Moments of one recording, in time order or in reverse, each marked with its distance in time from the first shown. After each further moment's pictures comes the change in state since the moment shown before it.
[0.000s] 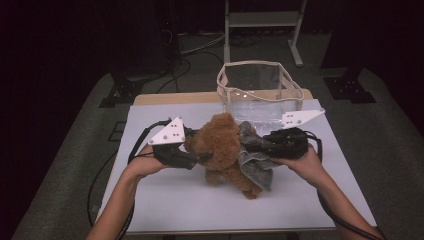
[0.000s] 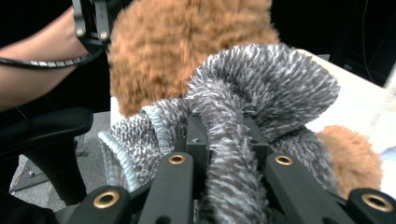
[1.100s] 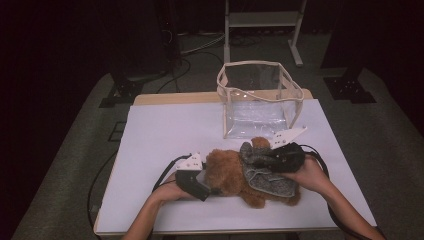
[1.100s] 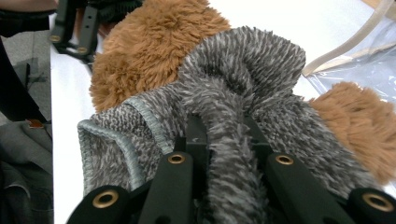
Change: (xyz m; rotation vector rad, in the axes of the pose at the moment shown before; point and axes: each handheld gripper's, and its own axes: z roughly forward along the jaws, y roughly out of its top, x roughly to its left) left arm -0.023 -0.132 0.075 0.069 -0.118 -0.258; right arm -0.007 -0.052 0.022 0.317 -0.124 -0.048
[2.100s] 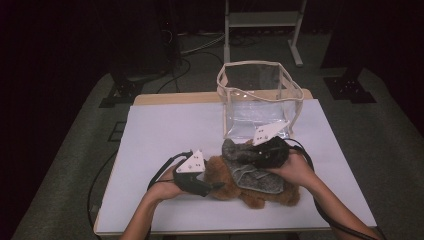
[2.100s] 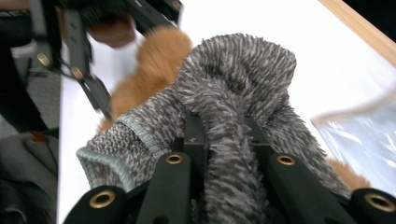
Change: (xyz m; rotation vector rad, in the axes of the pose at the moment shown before) left arm -0.028 0.043 -0.020 0.071 0.075 0.166; right arm 0.016 0.044 0.013 -0.010 0.009 -0.101
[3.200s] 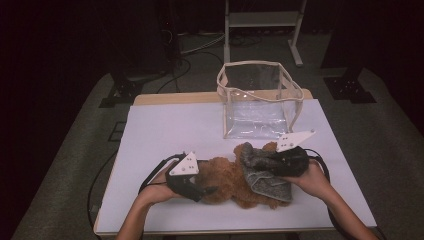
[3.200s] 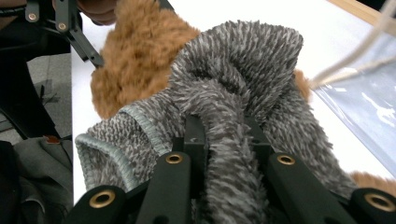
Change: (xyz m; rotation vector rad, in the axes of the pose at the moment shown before) left arm -0.003 -0.007 -0.019 0.036 0.035 -0.010; right arm -0.003 -0.054 -0.023 -0.084 0.011 0.116
